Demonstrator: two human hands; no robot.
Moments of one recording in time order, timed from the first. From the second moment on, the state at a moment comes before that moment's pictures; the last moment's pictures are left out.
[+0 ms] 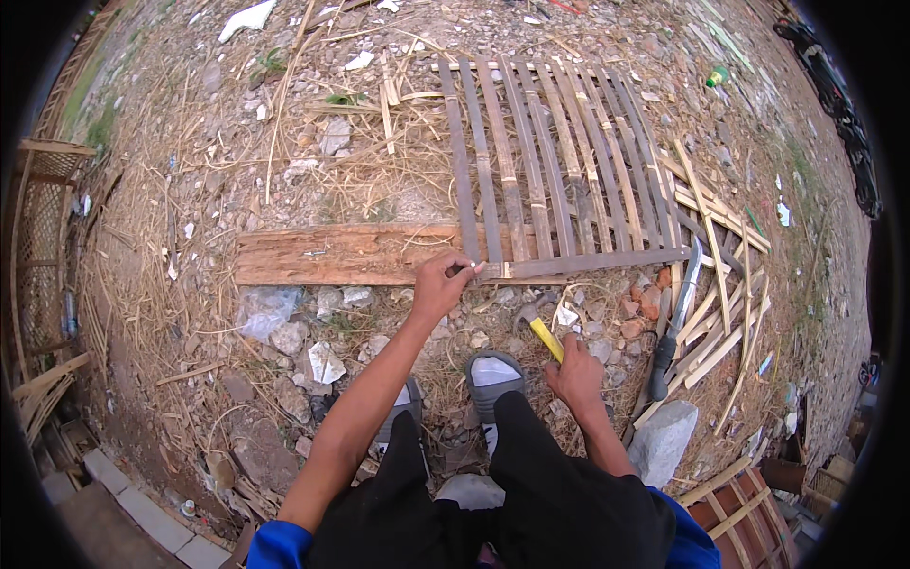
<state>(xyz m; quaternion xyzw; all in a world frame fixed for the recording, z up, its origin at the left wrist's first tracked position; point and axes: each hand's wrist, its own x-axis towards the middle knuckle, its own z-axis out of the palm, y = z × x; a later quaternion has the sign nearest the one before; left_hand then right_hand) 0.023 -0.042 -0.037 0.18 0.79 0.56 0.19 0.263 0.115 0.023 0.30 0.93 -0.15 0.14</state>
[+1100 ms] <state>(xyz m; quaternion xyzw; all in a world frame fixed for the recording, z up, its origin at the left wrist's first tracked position) 0.027 -0.042 -0.035 0.19 0.77 0.58 0.19 0.255 0.142 0.050 0.42 0.84 -0.35 -0.06</state>
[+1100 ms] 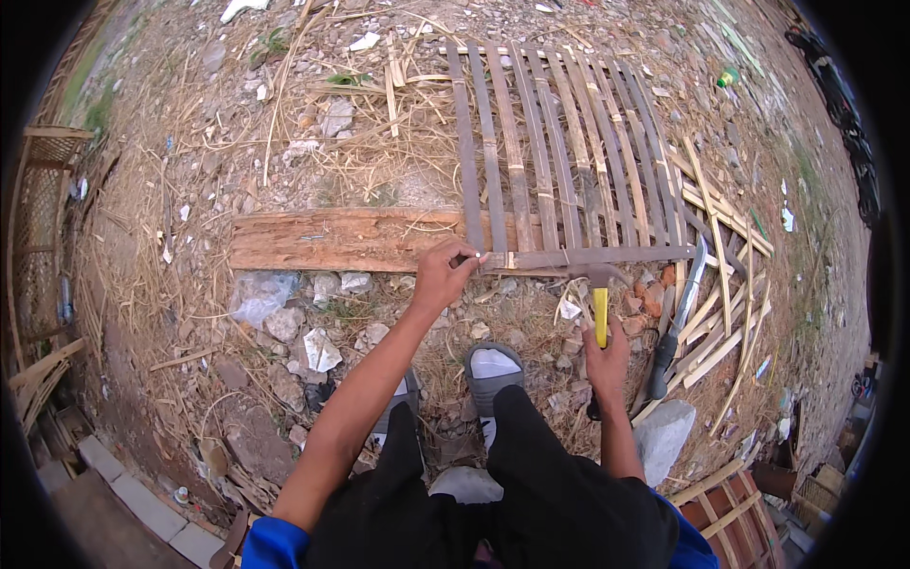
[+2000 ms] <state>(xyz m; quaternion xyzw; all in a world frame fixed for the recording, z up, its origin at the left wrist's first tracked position) 0.027 -0.041 -0.038 0.19 0.77 0.58 0.17 0.285 0.162 0.044 0.54 0.59 -0.60 -0.07</state>
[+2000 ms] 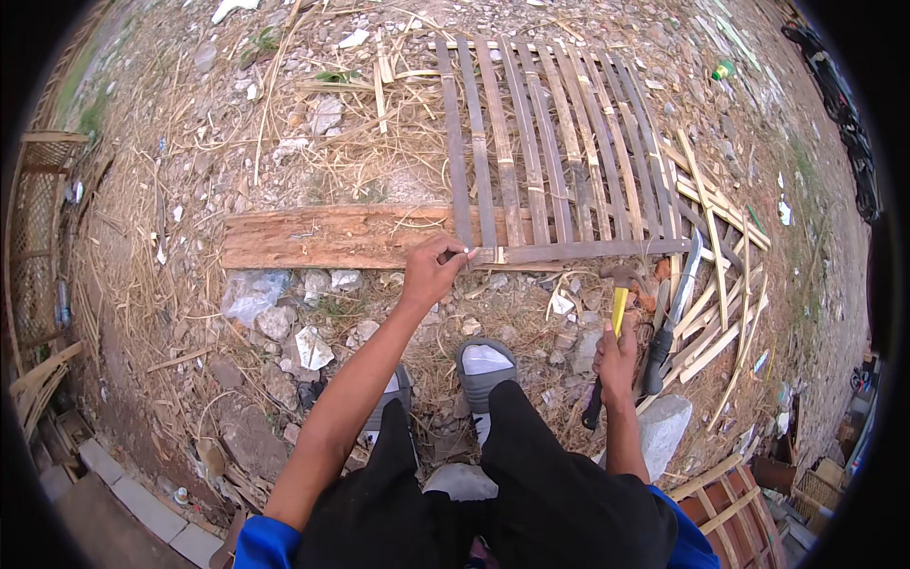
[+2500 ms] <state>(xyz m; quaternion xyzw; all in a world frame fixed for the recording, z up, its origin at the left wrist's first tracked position) 0.025 -0.043 -0.046 0.20 0.76 0.60 0.16 0.182 0.089 0.059 0.26 0.86 -0.44 0.05</state>
